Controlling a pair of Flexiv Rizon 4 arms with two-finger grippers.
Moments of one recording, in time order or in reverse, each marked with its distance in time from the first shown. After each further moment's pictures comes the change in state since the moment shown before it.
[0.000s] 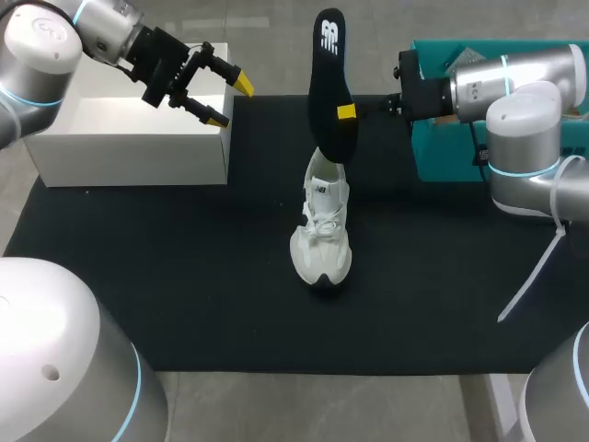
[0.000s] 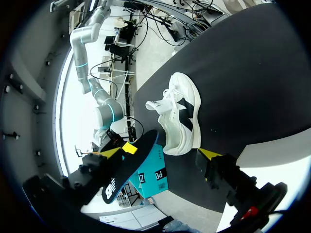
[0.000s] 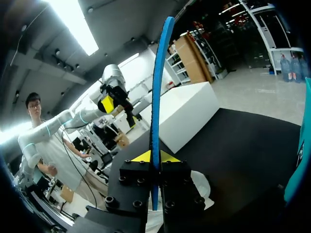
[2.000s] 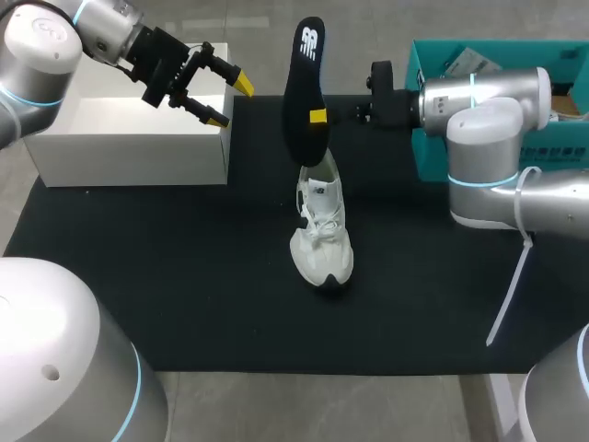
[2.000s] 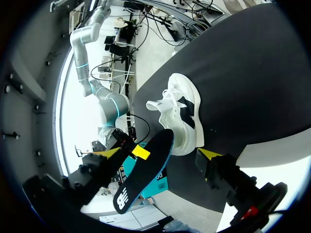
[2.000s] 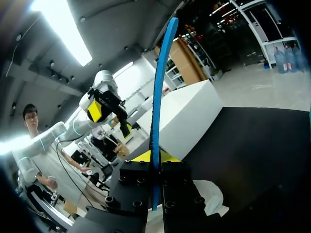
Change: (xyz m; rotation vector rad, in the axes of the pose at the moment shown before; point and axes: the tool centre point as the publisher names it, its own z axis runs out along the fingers) left arm 0.000 0.000 0.000 0.000 0.000 0.000; right arm 0.003 0.000 0.052 -0.071 -0.024 0.088
